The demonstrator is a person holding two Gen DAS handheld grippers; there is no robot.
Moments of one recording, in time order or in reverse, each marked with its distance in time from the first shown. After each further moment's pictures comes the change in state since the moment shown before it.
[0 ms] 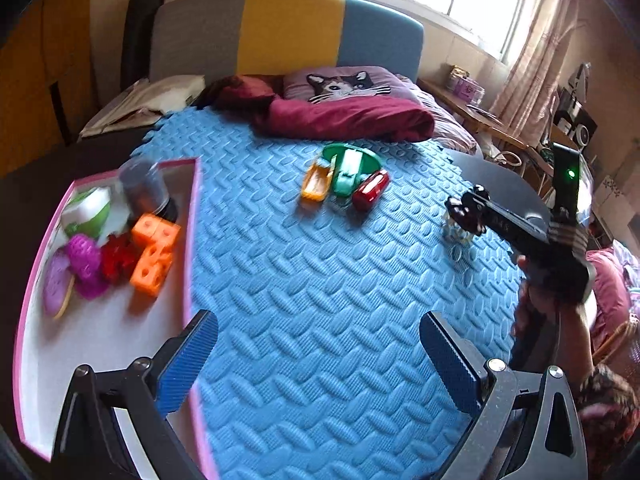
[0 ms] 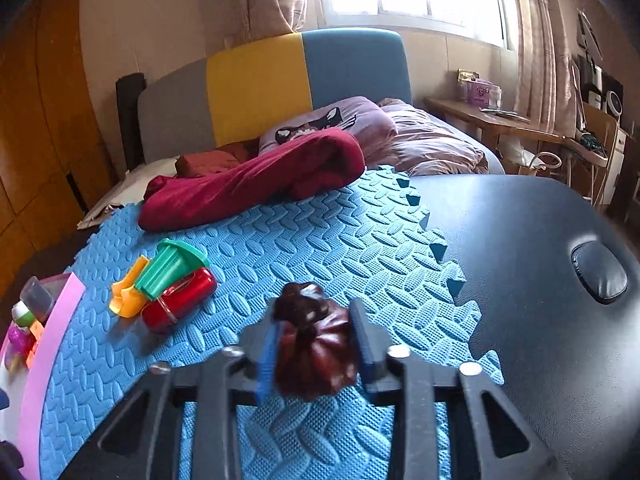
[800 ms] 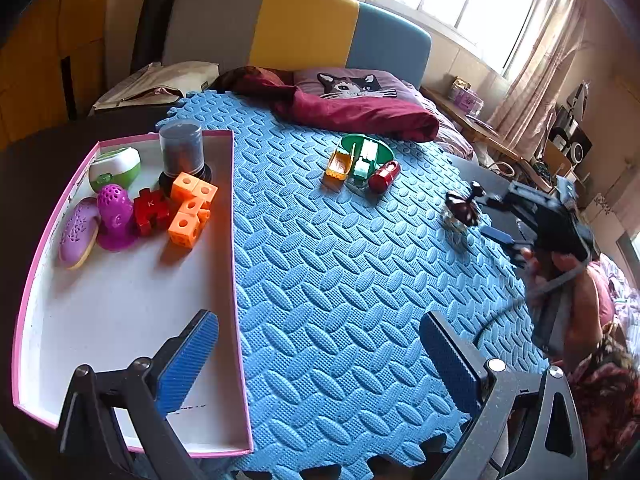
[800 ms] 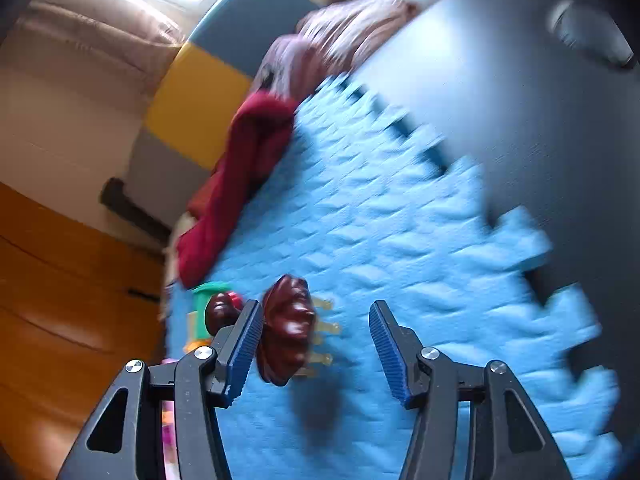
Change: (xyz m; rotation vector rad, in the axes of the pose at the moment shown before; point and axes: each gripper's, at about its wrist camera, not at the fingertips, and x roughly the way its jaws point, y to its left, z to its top) left arm -0.027 0.040 -0.036 -0.080 -0.002 -0.045; right arm 0.009 -0.082 -0.017 0.626 0.198 0.242
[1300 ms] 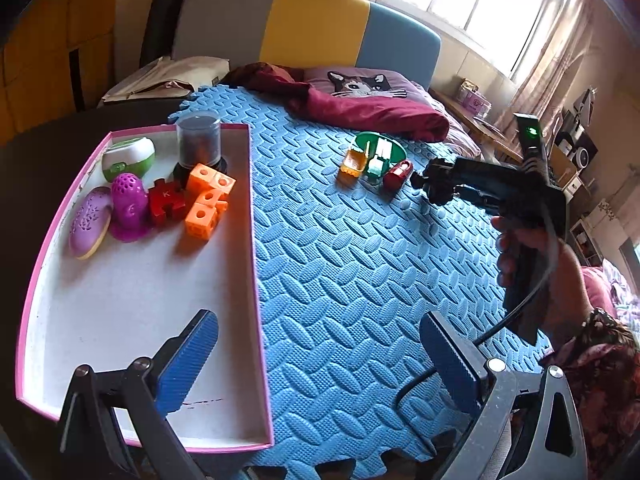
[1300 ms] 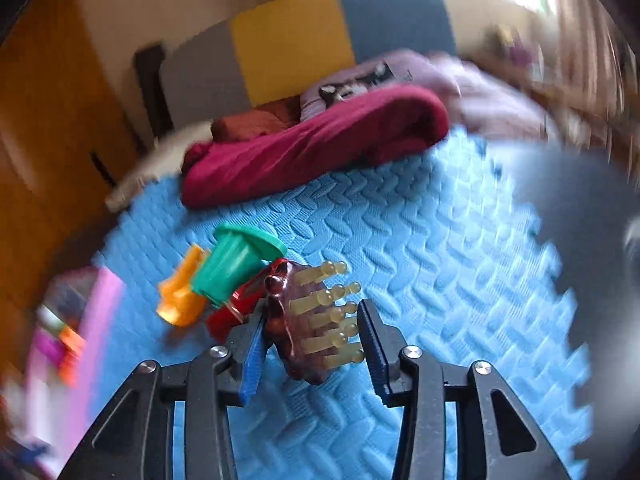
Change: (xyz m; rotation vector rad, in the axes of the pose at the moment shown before) left arm -0.001 0.009 -0.004 -0.019 0.008 0.010; right arm 0.057 0.098 -0.024 -0.419 0.068 -0.060
